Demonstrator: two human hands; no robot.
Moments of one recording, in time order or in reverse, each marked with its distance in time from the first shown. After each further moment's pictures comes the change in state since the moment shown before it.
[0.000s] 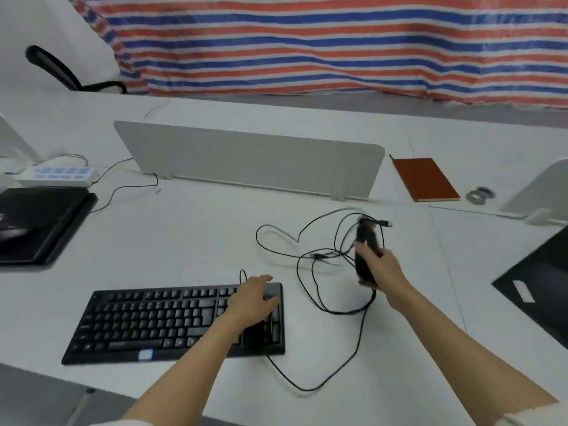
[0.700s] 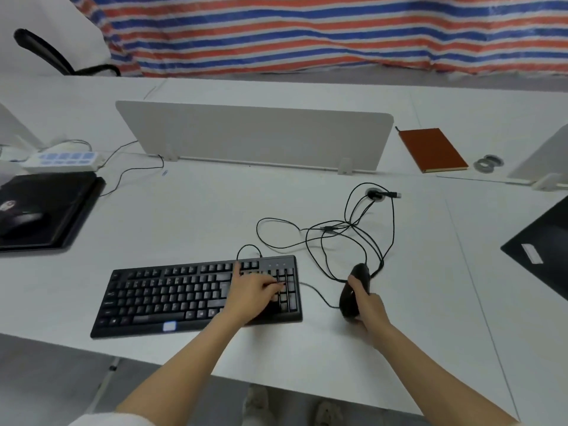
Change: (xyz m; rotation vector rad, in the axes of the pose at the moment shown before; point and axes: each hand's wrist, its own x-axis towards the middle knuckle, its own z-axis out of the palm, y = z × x) left_hand -0.042 -0.029 0.001 0.083 0.129 0.139; right_hand -0.049 0.120 0.050 0.090 0.058 0.365
